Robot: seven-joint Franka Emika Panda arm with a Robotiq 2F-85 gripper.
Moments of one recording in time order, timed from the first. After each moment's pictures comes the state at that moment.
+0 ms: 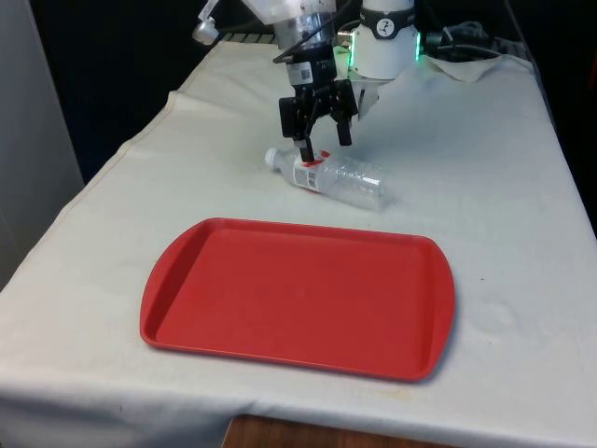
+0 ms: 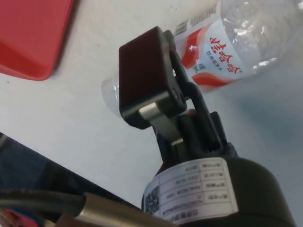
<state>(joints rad) 0.01 0.23 -0.14 -2.47 0.97 2.81 1.08</state>
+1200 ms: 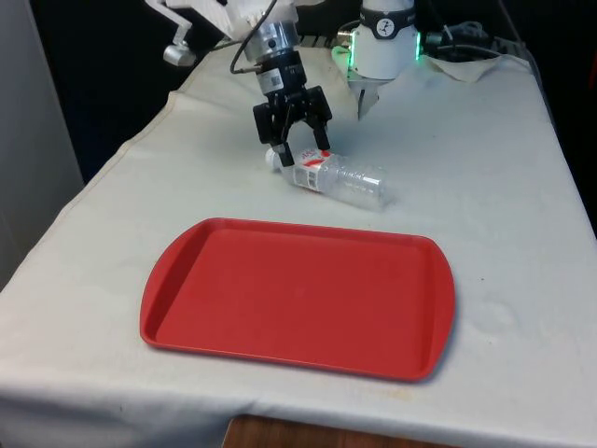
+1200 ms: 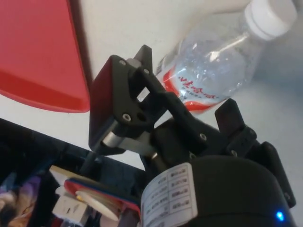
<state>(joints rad) 0.00 0.29 -0.28 -2.42 1.25 2.61 0.65</state>
